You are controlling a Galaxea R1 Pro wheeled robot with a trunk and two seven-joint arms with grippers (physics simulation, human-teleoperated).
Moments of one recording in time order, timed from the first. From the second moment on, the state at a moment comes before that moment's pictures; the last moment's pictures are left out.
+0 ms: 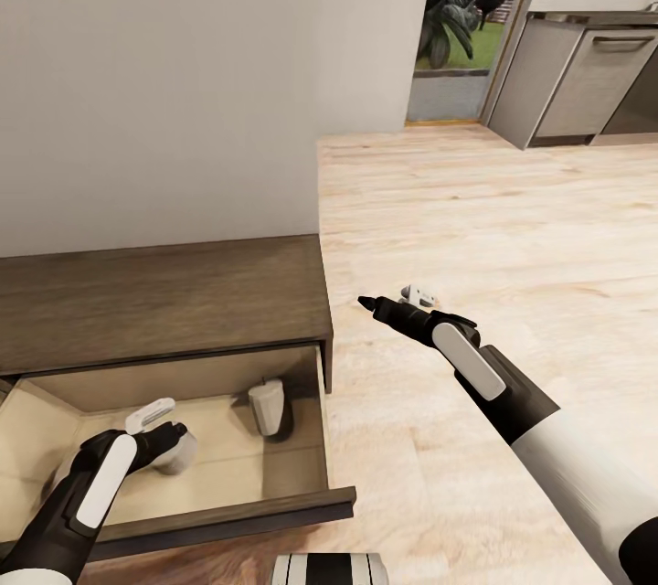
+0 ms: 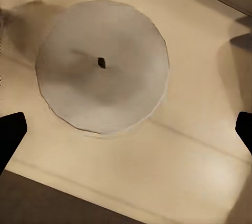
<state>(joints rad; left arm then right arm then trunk) -0.42 0.18 0.12 -1.10 0.66 0.71 0.38 -0.89 -0.19 0.56 -1.14 -1.19 0.44 -0.30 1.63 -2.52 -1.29</state>
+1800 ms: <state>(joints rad) -0.42 0.18 0.12 -1.13 0.66 0.72 0.38 -0.89 -0.19 0.56 -1.14 -1.19 0.44 -0.30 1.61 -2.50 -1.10</state>
